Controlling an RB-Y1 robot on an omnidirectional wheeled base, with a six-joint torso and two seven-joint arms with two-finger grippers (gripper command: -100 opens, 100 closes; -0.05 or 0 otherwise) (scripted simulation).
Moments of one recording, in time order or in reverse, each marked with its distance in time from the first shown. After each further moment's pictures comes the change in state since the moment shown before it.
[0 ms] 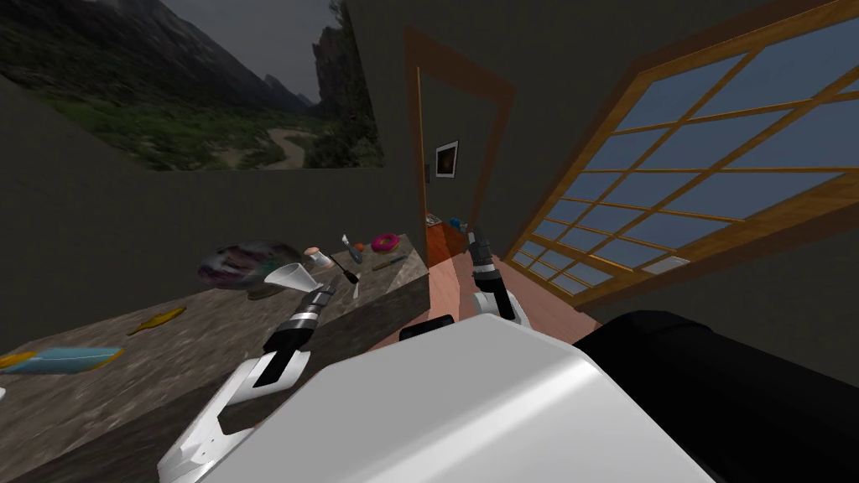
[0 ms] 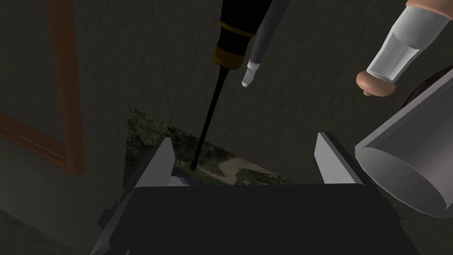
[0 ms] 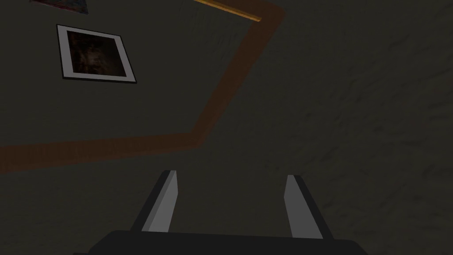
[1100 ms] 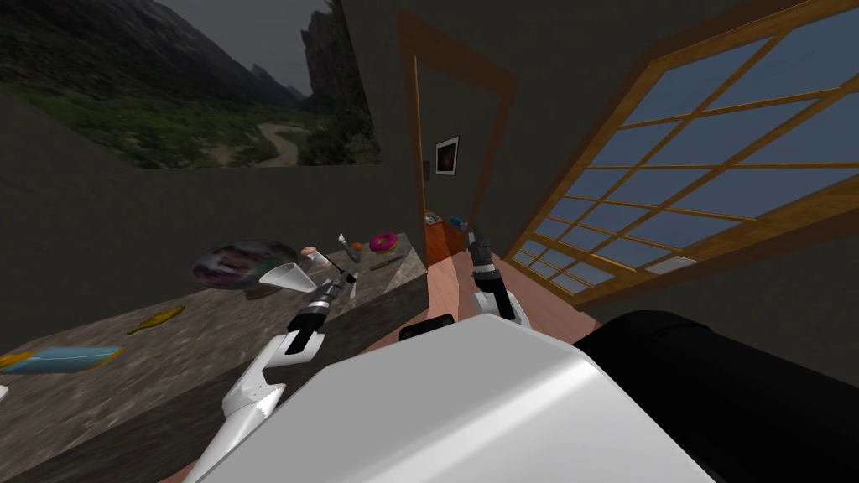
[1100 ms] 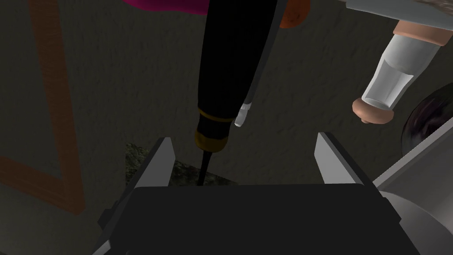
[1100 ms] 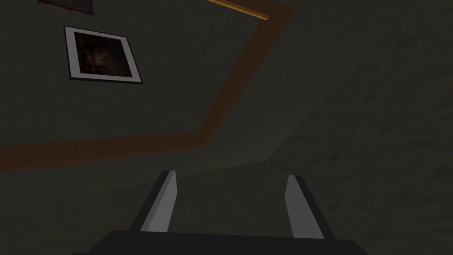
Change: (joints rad) left arm -0.195 -0.016 -0.045 0.245 -0.062 -0.005 -0.056; right arm 0.000 0.000 0.000 0.000 0.000 0.000 0.000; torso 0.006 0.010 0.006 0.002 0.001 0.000
